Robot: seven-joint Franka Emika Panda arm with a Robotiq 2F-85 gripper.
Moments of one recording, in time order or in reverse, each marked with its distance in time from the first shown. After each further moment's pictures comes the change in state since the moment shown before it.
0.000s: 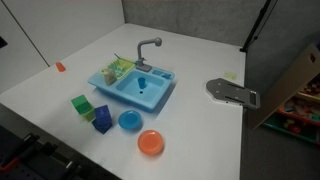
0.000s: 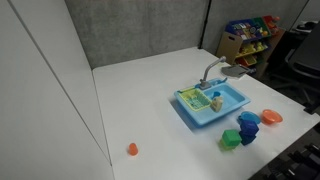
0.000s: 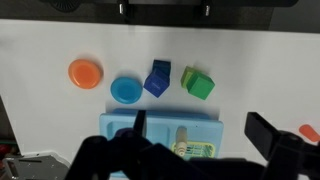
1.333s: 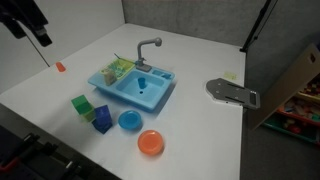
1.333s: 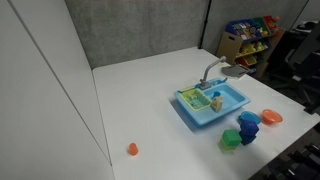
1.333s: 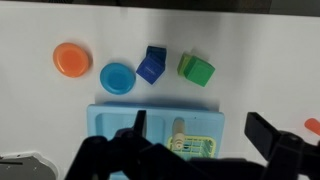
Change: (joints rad) arm 0.002 0.360 -0.008 0.147 0.008 0.159 -0.005
